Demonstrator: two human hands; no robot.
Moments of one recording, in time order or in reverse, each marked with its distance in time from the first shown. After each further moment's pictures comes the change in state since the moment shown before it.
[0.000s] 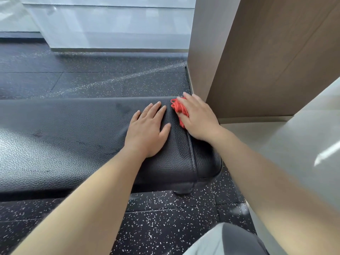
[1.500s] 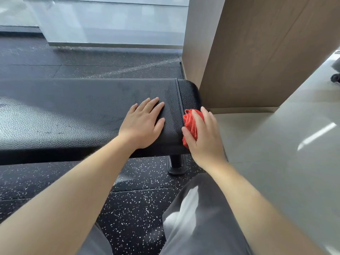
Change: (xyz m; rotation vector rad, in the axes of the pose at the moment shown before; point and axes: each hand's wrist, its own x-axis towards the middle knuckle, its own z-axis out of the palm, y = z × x) left_hand -0.066 0.003 -0.004 0.087 -0.017 0.142; right_hand -0.153 -0.032 0.019 0.165 0.291 0.167
